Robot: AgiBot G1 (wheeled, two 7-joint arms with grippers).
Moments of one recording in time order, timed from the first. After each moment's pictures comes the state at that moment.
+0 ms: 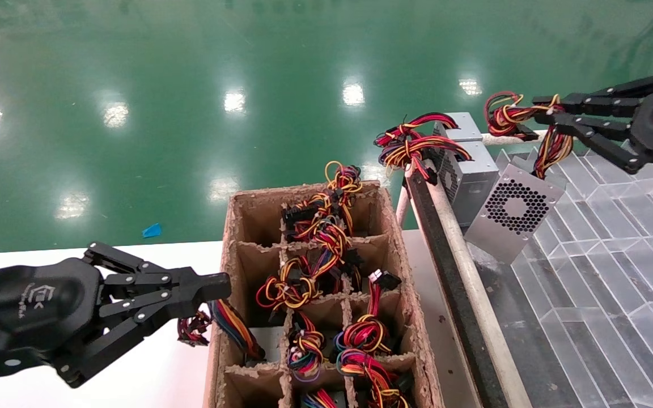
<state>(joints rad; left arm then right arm) -1.10 0.54 0.43 -1.22 0.61 1.41 -0.10 1.88 -0.65 -0.59 0.29 -1.15 -1.52 -0.45</state>
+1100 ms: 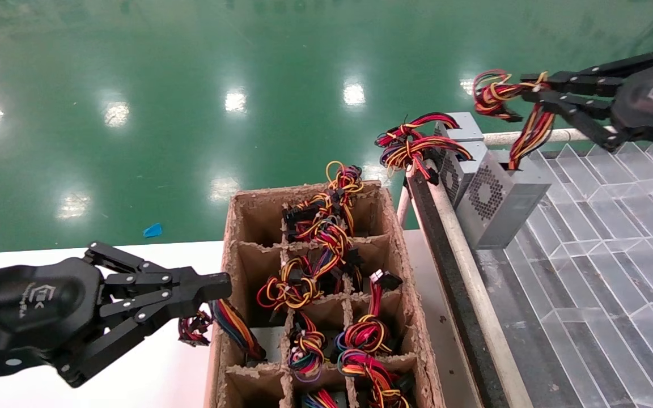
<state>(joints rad) -1.10 0.54 0.43 -1.22 0.61 1.41 -0.10 1.96 -0.75 -0.60 0.07 -1.16 -1.53 -0.58</state>
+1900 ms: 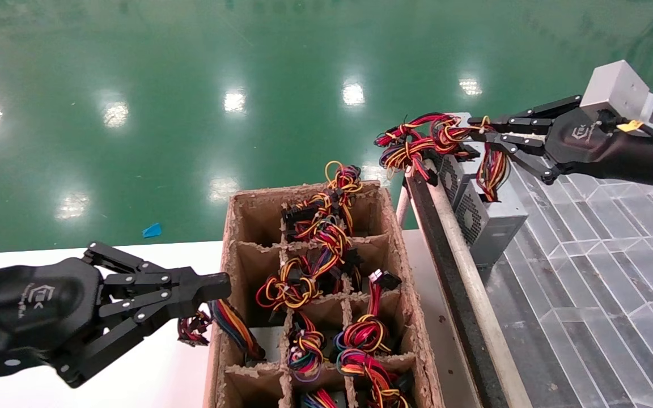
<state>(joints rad) -1.10 0.54 0.43 -1.22 0.61 1.41 -0.10 1.92 -0.85 -0.62 0.02 -1.19 -1.50 -0.61</state>
